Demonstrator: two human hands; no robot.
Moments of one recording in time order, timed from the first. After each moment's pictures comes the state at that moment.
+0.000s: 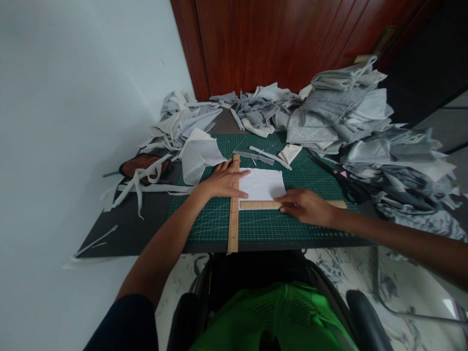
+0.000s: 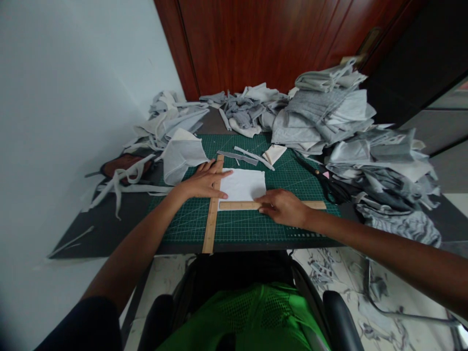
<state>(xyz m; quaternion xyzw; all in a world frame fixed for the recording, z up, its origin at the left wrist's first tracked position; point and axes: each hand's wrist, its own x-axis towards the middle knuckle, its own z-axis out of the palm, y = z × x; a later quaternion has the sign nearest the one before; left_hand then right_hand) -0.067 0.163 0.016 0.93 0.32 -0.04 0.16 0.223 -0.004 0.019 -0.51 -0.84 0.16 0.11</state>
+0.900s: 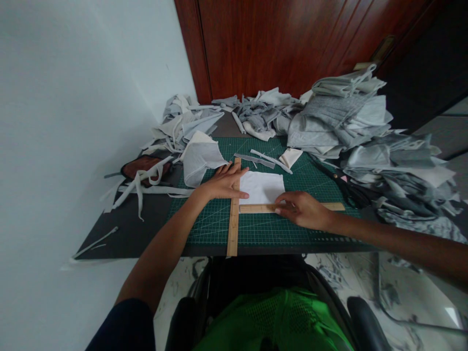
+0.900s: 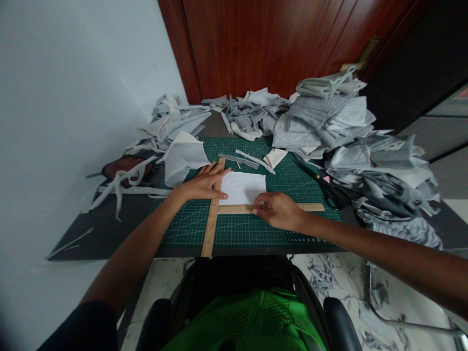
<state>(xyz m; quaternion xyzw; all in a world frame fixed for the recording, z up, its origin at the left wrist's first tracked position) -0.071 0.161 0.022 0.93 0.32 -0.02 0.19 0.199 -0.005 0.036 -0.56 -0.78 0.22 0.16</state>
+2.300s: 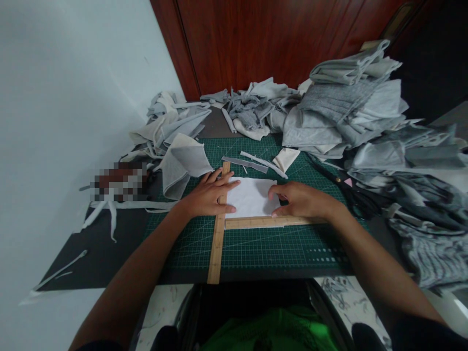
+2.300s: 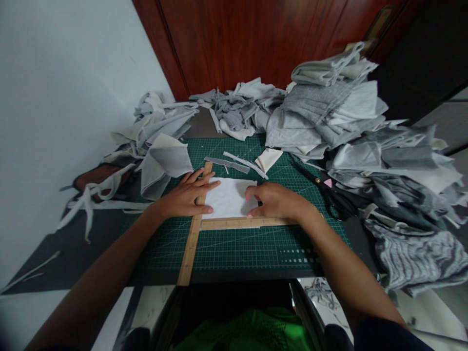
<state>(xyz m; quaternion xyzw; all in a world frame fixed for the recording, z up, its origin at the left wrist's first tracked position) -0.071 0.162 0.014 0.95 0.29 -0.03 0.12 0.238 0.059 0.046 -0.52 -0.81 0.26 0.06</state>
